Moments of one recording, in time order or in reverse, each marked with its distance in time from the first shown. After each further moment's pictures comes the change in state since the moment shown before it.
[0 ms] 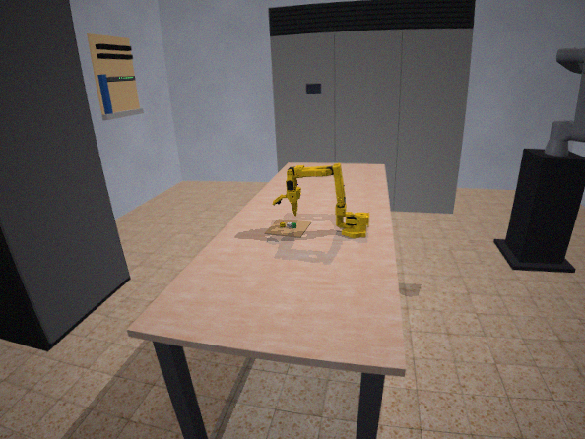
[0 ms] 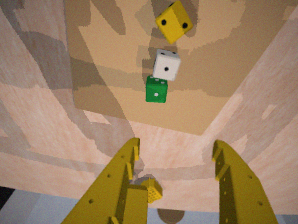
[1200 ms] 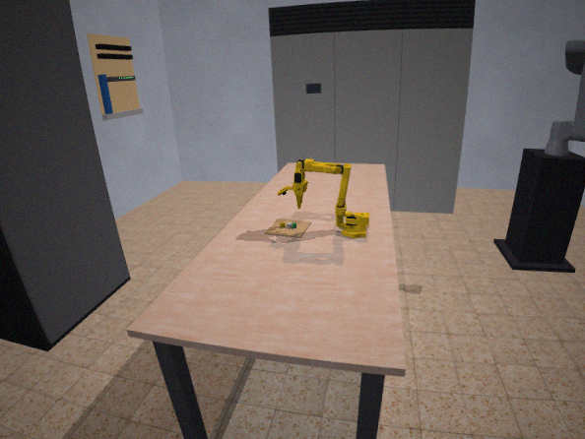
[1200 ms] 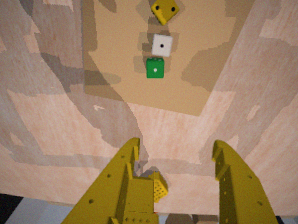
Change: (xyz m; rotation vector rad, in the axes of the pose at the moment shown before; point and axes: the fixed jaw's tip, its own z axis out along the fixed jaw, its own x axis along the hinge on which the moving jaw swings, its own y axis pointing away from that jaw) arm 0.017 0.001 -0.027 0.014 -0.115 0.051
